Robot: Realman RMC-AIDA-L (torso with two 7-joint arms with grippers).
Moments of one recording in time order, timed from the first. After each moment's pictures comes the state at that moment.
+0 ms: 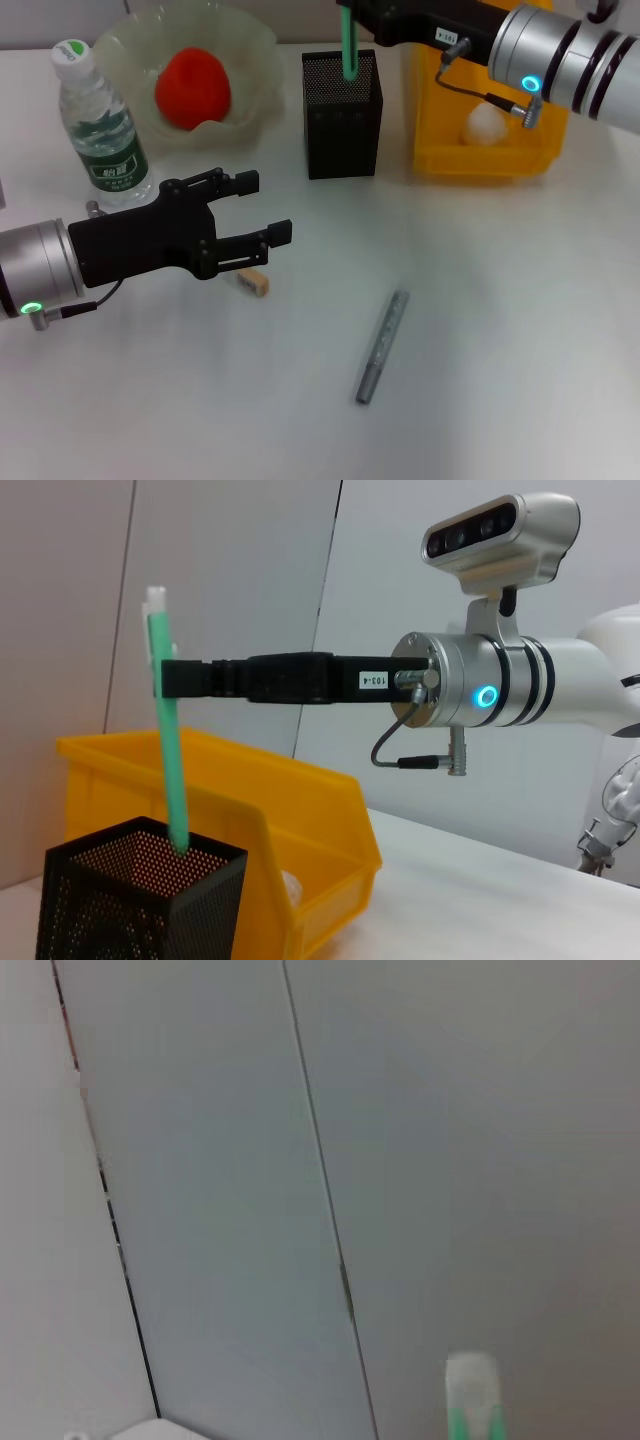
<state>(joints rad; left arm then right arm) -0.49 -2.07 0.78 0.45 1.77 1.53 -1.10 0.86 2.09 -0.94 -0.31 -1.34 -0.98 1.16</state>
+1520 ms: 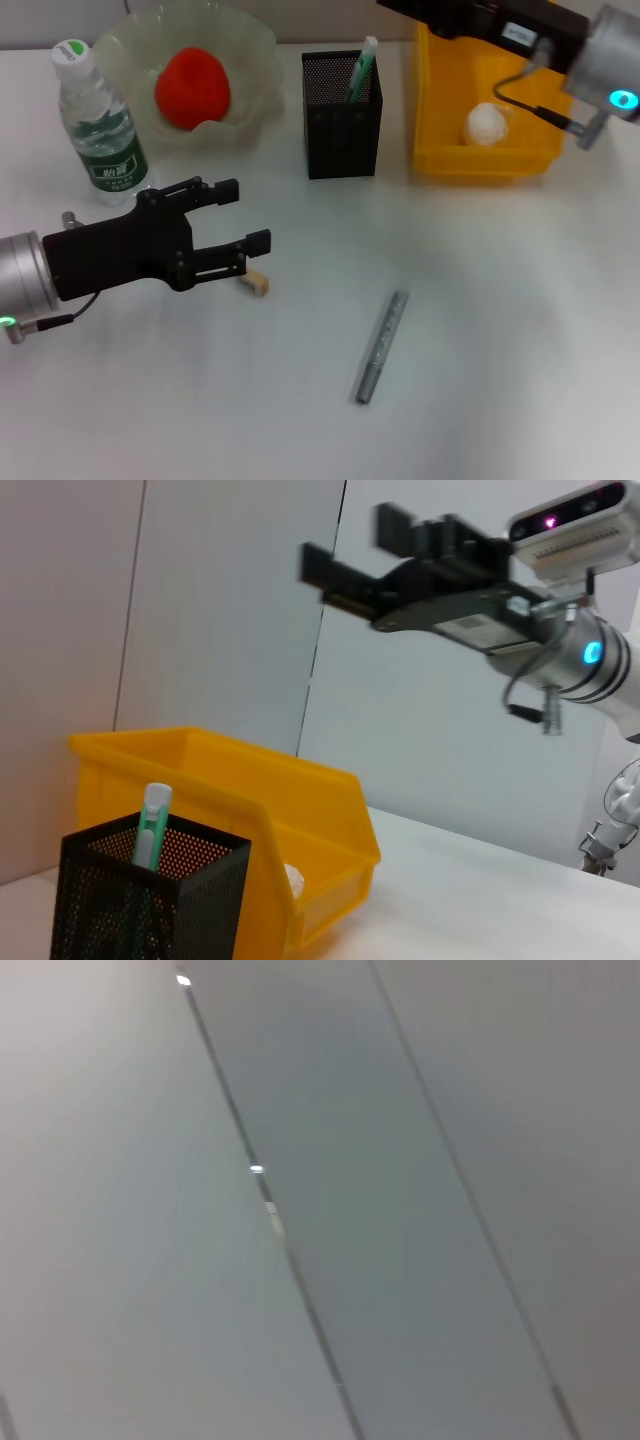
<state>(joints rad) -0.44 -2.05 0.77 0.47 1.77 1.57 -1.11 0.68 2.07 -0.94 -0.50 -1.31 -1.43 1.40</state>
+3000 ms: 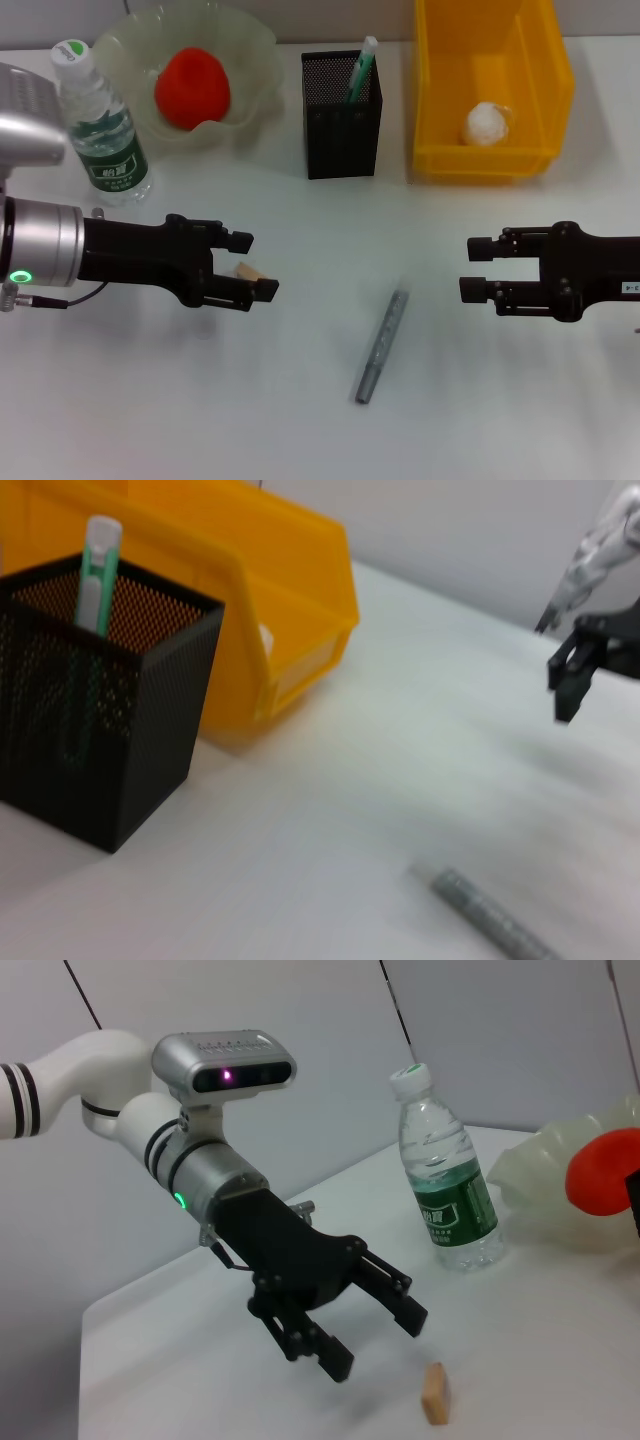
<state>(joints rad) -0.56 -2.07 0.88 0.73 2.15 1.52 -1.56 0.43 2.03 -0.80 -0.70 -1.96 -1.71 1.47</state>
